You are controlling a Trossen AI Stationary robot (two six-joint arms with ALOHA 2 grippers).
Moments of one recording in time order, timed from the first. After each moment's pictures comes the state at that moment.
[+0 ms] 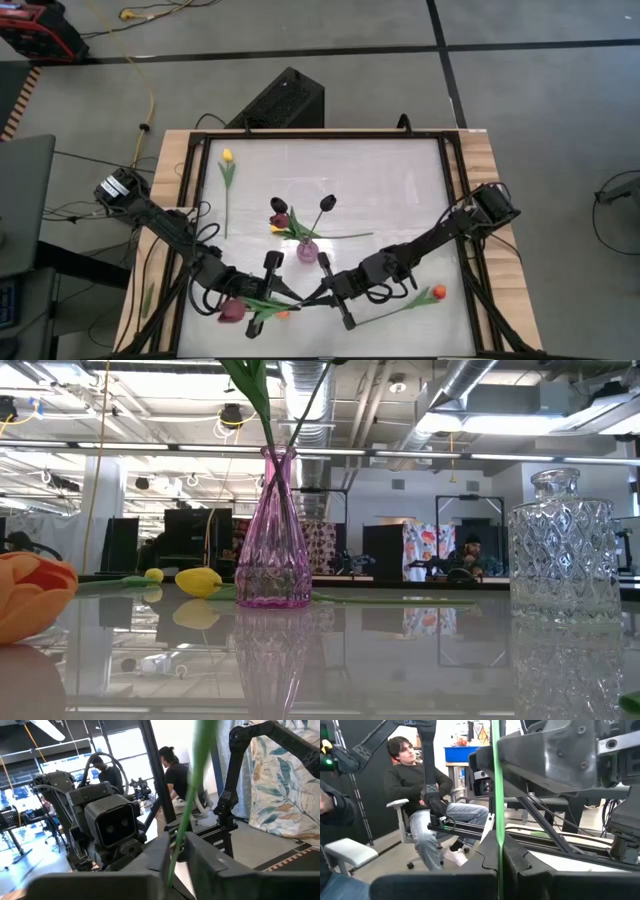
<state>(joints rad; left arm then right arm) -0.66 1.50 0.79 0.90 -0.38 0.31 0.45 1.87 1.08 0.87 0.06 0.02</state>
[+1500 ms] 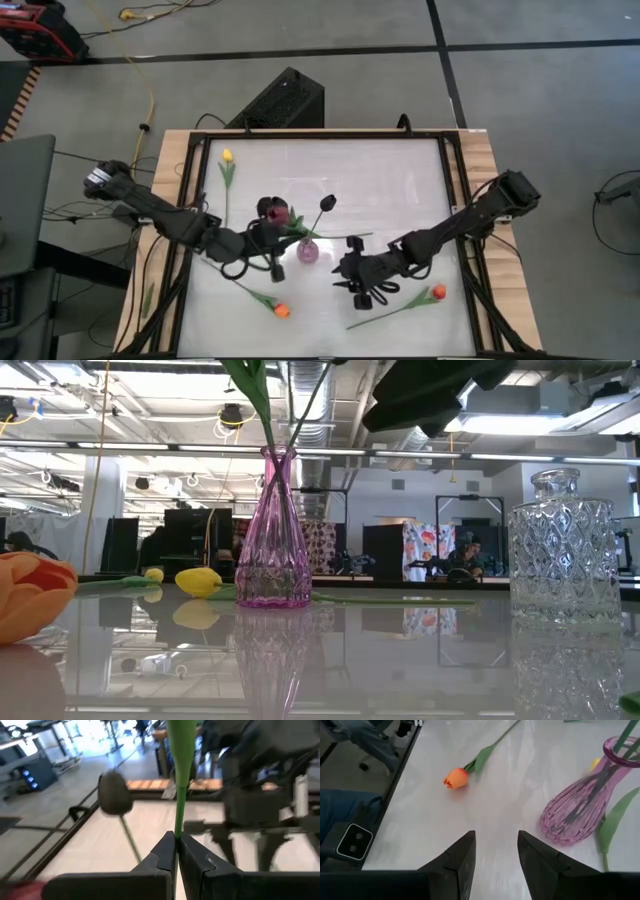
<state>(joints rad) -0.46 1.33 1.07 -0.01 -0.72 -0.08 0.46 1.64 1.09 -0.11 0.24 0.31</state>
